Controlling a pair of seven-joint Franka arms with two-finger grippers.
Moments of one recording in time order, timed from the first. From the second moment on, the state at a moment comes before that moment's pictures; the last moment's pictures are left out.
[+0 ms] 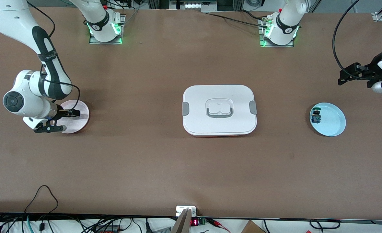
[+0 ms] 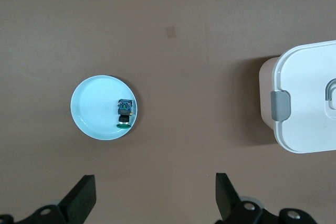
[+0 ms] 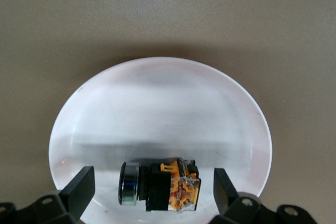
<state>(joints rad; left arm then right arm) 0.08 0.03 -0.06 -1.58 0.00 1.55 0.10 -0.03 0.46 -0.11 -2.03 -0.06 2.33 -0.17</state>
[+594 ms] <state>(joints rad) 0.08 0.03 -0.06 -1.58 0.00 1.55 0.10 -0.04 0.47 -0.11 -2.04 -0.06 2.37 -0.17</state>
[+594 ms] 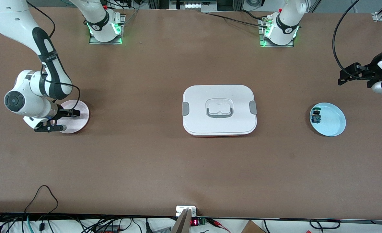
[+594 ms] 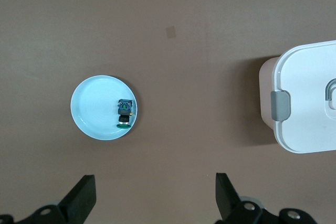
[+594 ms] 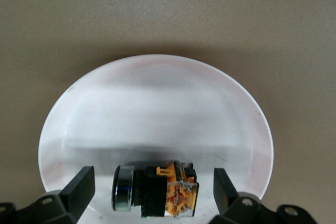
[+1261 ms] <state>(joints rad) 0.08 0.03 -0.06 -1.58 0.00 1.55 0.10 -0.04 0.48 -0.11 -2.04 -0.06 2.38 -0.17</state>
